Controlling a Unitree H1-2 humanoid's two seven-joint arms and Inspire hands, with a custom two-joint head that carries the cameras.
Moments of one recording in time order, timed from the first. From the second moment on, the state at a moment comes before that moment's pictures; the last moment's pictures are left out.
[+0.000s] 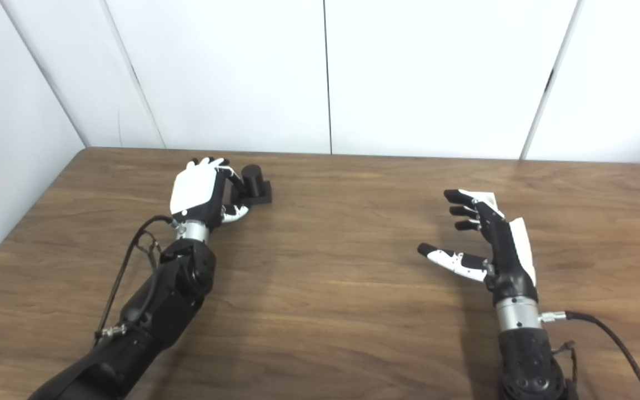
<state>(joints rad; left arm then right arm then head) -0.52 0.28 -0.29 0.50 0.71 0.27 0.33 -0.23 -0.13 0.02 0.07 -0.31 -0.10 -0.09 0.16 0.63</state>
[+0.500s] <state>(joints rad) -0.44 0.28 -0.29 0.26 0.70 0.30 0.18 -0.24 -0.13 0.02 0.07 -0.32 -0.10 -0.10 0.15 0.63</state>
